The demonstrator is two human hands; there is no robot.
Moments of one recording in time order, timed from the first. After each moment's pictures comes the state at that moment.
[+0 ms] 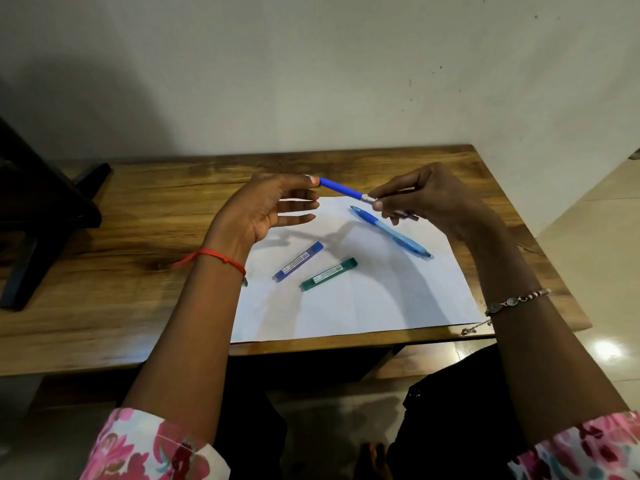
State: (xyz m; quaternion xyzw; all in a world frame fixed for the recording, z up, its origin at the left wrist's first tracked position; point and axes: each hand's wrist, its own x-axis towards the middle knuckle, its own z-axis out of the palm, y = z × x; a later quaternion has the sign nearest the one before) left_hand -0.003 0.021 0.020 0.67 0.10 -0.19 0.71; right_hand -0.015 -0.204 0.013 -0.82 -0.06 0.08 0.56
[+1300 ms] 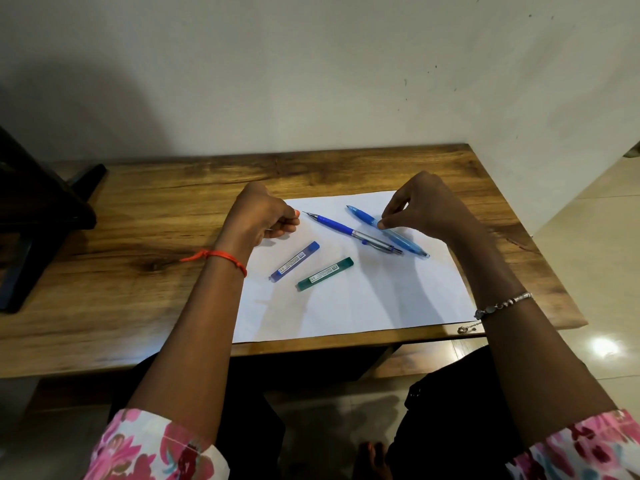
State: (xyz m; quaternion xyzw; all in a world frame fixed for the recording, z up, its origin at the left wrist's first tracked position) left_hand 0.000 0.018 0.008 0.83 0.16 -0.17 0.50; right_hand -0.009 -0.203 -0.003 -0.96 -0.02 0.05 0.28
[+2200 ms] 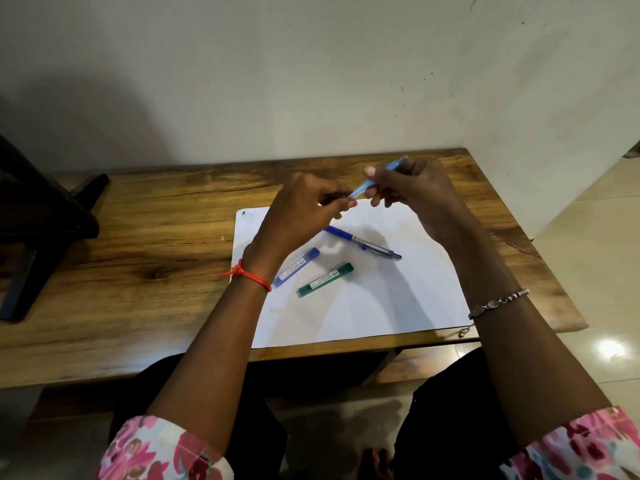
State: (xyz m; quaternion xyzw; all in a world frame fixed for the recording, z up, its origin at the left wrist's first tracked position) left_hand -0.006 -0.012 0.001 0.87 -0.23 0.06 0.44; right_hand -0.009 -0.191 0.010 -0.75 -0.03 -0.01 0.67
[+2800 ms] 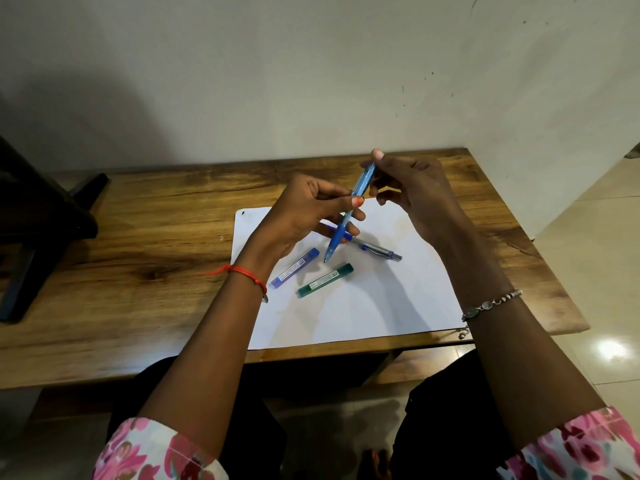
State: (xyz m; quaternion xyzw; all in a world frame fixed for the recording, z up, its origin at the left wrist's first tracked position) left_hand -0.010 -0.014 0.011 0.74 -0.12 -0.16 0.64; right_hand -0.007 -0.182 0.009 -0.69 -0.02 -0.03 0.73
